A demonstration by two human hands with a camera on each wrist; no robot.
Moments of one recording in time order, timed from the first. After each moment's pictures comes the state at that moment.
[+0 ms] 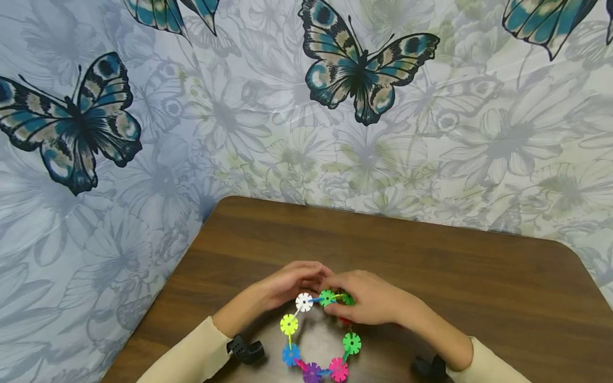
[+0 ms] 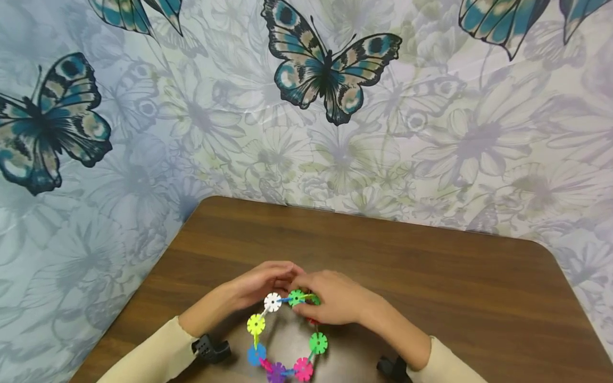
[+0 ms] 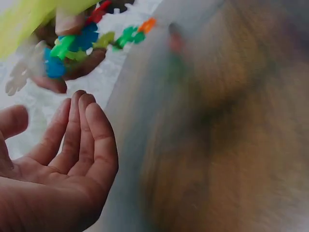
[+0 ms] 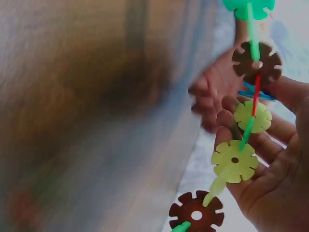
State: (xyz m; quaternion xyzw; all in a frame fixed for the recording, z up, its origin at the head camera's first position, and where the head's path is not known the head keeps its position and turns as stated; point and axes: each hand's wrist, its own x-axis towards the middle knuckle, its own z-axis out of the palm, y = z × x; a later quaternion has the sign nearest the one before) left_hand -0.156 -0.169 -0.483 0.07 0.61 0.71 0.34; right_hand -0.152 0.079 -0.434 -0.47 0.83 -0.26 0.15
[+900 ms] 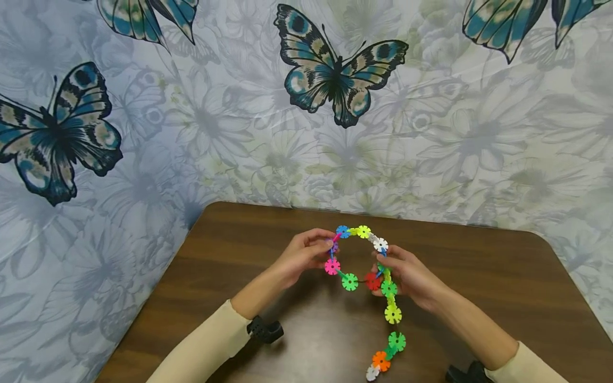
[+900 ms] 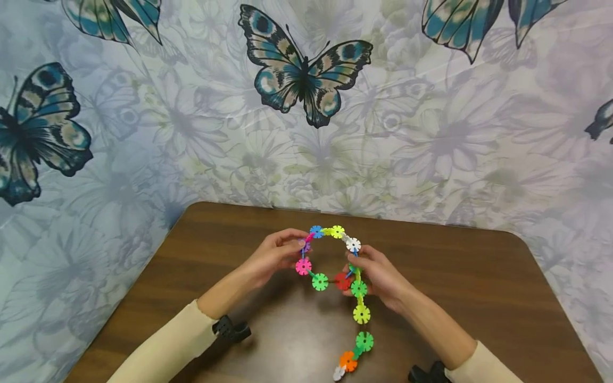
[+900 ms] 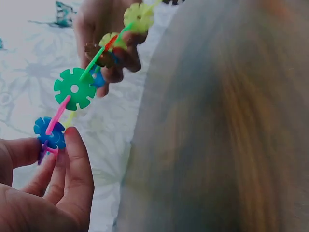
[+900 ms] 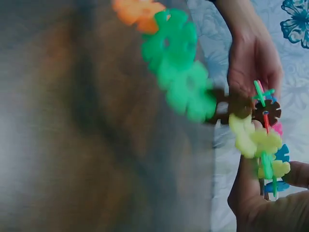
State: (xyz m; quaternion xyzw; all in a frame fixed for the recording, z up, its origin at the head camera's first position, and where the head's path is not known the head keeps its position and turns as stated) left_hand -0.189 -0.110 -0.448 0.07 0.65 0.73 0.18; right_hand -0.167 0.177 -0.437 -0.02 0.66 -0.70 0.29
